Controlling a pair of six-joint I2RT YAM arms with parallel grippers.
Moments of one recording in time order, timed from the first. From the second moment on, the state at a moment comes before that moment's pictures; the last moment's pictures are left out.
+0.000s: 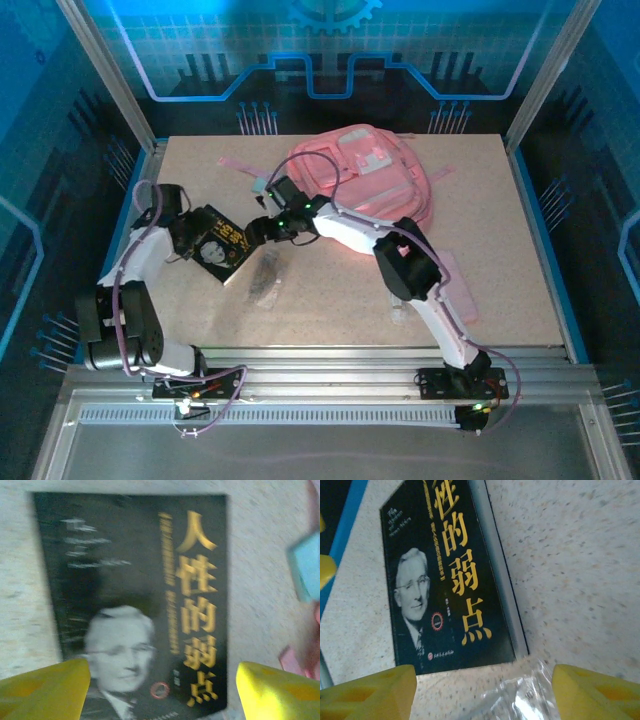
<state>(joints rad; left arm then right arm) 0.22 1.43 0.92 -0.53 0.10 -0.80 0.81 2.38 1.96 -0.45 -0.37 0.48</state>
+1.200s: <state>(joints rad) 0.16 1.62 0.85 -0.31 0.18 -0.87 0.82 2.60 2.25 -0.46 -0.63 0.57</state>
